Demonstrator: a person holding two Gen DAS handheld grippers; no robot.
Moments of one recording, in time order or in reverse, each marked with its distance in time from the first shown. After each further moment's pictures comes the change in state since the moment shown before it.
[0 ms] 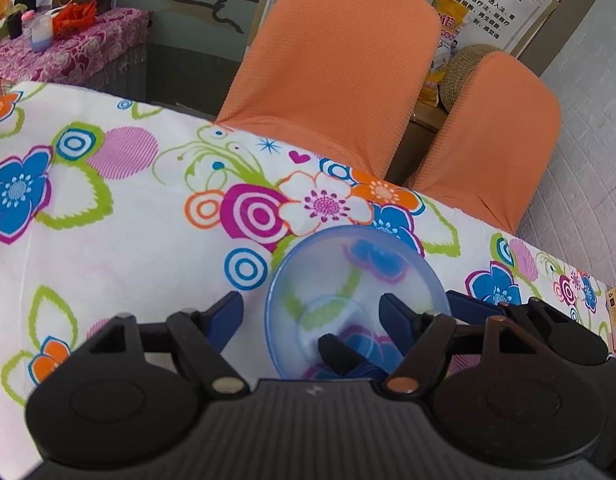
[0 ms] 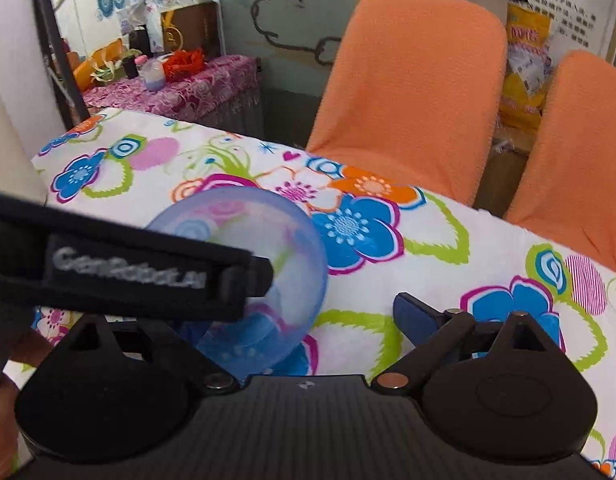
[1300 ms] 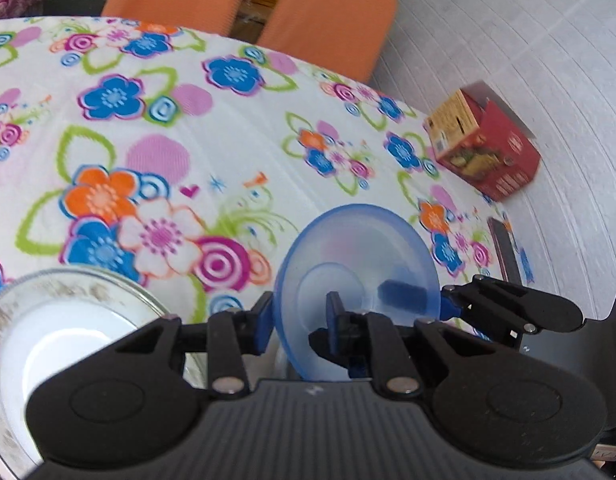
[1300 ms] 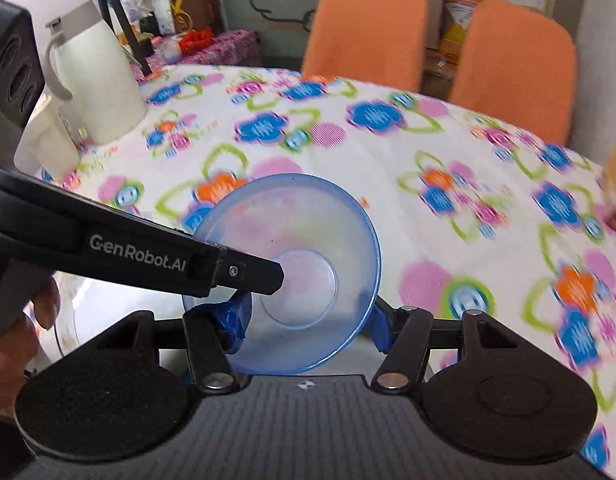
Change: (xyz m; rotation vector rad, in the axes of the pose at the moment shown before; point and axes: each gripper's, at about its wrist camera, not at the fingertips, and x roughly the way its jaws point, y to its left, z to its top) left arm -0.162 -0.162 -0.206 0.138 0.232 -0.293; right arm -0.265 -0.036 -0.169 0.091 0.131 0.011
